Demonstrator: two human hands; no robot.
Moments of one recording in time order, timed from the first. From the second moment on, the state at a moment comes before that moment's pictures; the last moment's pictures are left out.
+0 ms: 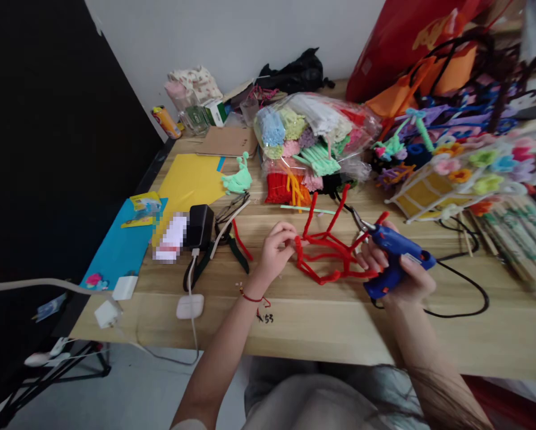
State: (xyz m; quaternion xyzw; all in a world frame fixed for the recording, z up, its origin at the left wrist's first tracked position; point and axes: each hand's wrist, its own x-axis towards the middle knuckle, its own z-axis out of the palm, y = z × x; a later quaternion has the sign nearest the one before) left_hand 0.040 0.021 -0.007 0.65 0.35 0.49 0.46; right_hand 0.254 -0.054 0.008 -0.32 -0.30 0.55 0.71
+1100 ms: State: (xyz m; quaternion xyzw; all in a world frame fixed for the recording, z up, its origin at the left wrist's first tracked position) left_hand 0.029 0.001 0.157 0.74 0.36 0.50 0.27; right_hand 0.269 -0.032 0.155 -0.34 -0.53 0.51 0.58
